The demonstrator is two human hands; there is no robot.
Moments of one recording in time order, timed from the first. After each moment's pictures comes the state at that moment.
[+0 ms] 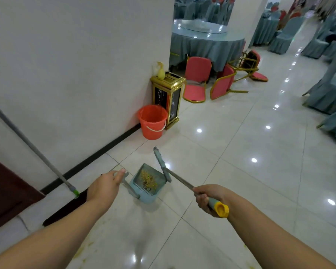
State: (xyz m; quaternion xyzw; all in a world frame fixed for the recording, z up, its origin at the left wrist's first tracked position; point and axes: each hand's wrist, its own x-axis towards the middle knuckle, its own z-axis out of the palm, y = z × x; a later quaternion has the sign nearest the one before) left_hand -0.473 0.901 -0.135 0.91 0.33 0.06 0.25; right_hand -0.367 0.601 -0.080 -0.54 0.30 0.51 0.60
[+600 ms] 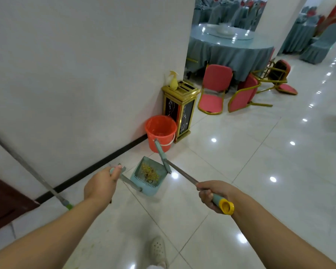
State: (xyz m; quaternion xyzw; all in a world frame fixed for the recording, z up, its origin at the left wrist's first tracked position) left_hand -0.286 0.930 -0.130 0.86 0.43 0.12 0.24; right_hand -0.133 0.638 -0.077 -0.54 0.22 0.55 0.59
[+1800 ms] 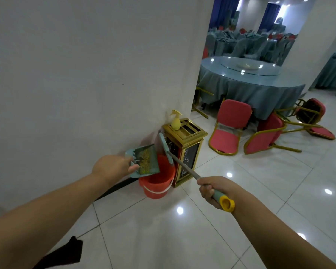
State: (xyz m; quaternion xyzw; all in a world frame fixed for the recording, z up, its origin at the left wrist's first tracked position) left_hand 0.115 1.005 -0.044 0.98 0.20 0.02 -0.06; right_hand 0.270 0.718 -0.012 -0.58 0.12 0.55 0.59
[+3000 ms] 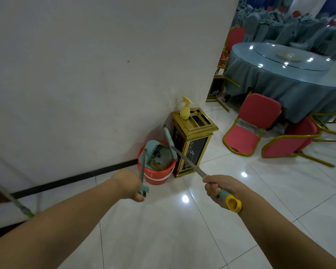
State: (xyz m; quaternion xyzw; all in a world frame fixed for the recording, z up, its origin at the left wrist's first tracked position) left_hand 0.210 0.901 -0.127 0.93 0.18 -0.31 -0.07; right_hand 0.407 0.680 -0.050 -0.60 0.11 0.60 0.52
